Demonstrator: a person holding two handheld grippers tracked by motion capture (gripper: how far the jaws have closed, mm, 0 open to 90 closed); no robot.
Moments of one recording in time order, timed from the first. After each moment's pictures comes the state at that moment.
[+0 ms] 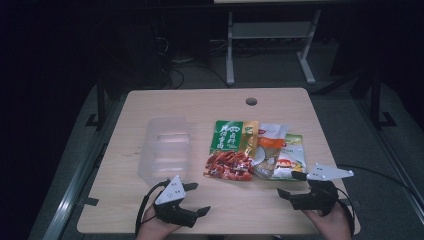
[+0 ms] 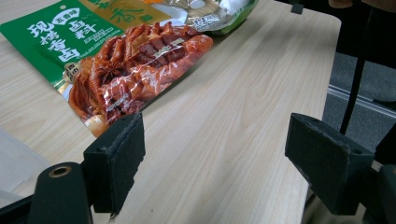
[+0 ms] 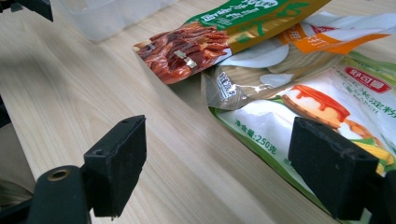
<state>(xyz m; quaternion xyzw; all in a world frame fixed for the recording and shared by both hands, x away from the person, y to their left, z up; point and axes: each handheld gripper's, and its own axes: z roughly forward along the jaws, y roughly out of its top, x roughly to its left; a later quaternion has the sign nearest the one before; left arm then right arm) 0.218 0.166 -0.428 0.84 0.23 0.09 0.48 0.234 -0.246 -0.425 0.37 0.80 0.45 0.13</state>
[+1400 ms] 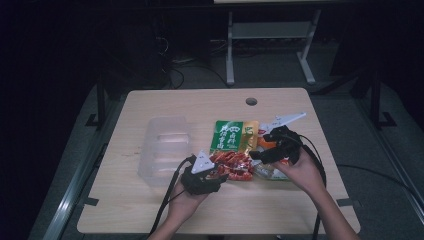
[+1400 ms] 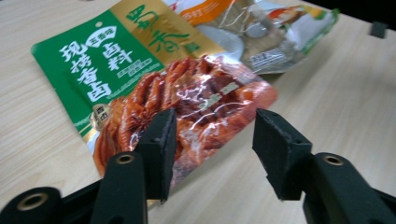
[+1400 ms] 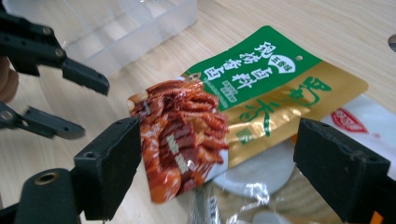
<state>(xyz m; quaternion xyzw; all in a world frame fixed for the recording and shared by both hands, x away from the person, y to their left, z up) 0.279 0.100 -0.421 0.84 0.30 0.14 0.44 0.346 -0.170 -0.359 0.35 0.85 0.38 0.08</state>
